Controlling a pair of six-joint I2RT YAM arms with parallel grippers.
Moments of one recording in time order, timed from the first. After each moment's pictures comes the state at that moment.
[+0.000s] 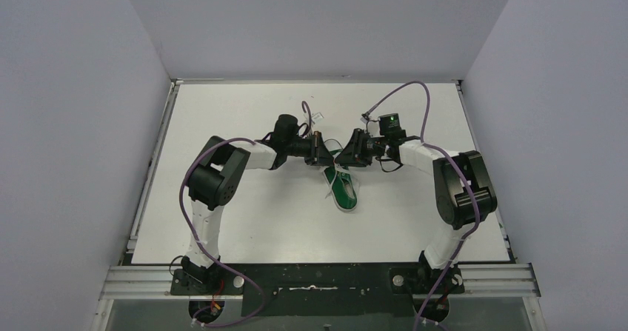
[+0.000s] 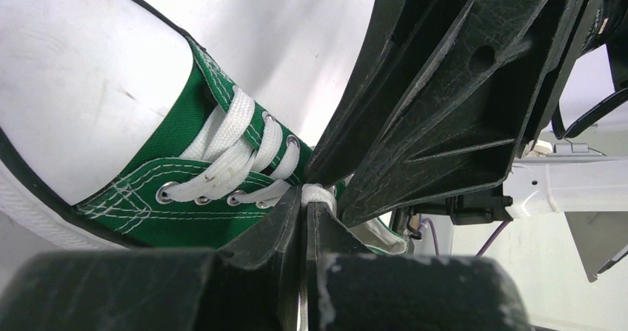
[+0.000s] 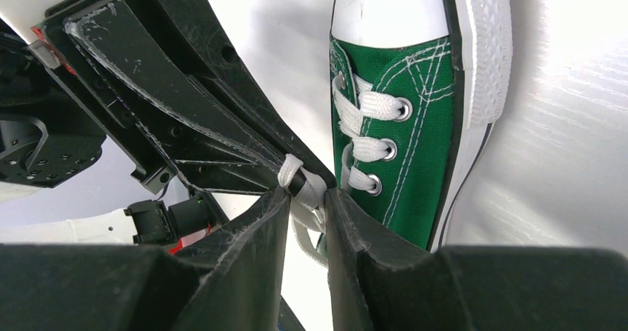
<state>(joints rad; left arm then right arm) -0.53 2.12 1.19 0.44 0.88 -0.77 0.28 1.79 1.02 -0.08 -0.76 0.62</state>
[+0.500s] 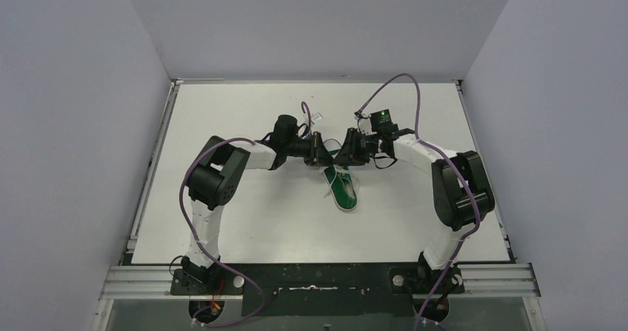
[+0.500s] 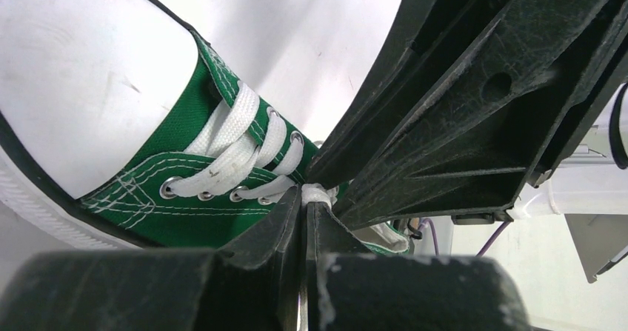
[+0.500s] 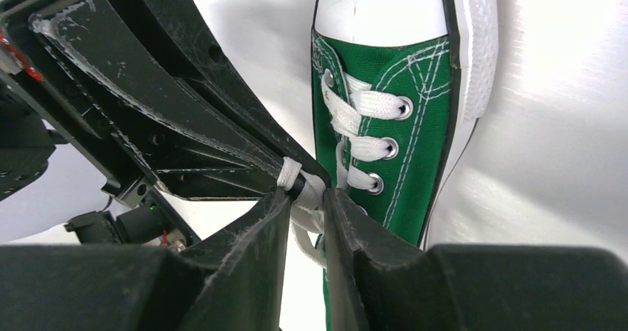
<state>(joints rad) -0.53 2.12 1.18 0.44 0.88 -0.77 0.34 1.78 1.11 -0.26 -0.61 0.52</state>
